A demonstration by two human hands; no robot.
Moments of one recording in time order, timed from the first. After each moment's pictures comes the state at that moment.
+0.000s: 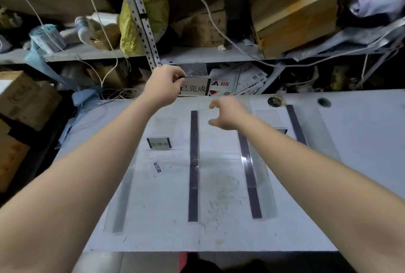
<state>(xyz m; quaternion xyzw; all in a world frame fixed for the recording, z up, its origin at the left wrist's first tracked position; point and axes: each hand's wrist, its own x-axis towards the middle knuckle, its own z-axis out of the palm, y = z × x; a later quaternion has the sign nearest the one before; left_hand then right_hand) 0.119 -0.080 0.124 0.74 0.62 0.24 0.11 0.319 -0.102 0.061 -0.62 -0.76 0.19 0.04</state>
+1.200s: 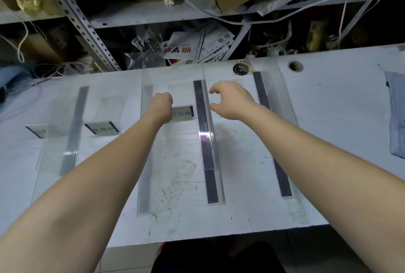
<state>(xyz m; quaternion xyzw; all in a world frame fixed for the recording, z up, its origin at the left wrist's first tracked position) 0.249 -0.059 -0.069 0.69 0.70 -0.05 0.17 0.467 -0.105 -0.008 -0.66 -0.71 0.24 0.05</state>
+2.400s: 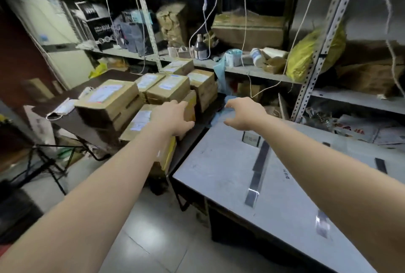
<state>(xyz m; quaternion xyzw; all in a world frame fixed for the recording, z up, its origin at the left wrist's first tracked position) -0.273 -0.402 0.192 0.57 0.82 -0.03 -0.01 -0.077 -0.289 0.188 -0.42 -0.90 0.11 0.05</state>
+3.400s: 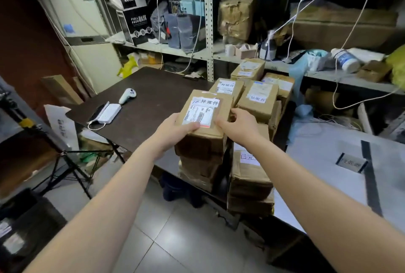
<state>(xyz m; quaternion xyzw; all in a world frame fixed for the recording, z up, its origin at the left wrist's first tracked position) -0.666 -0.476 0.153 0.36 0.78 0.39 0.33 -0.492 -0.365 0.149 -0.49 -0.75 0.38 0.23</state>
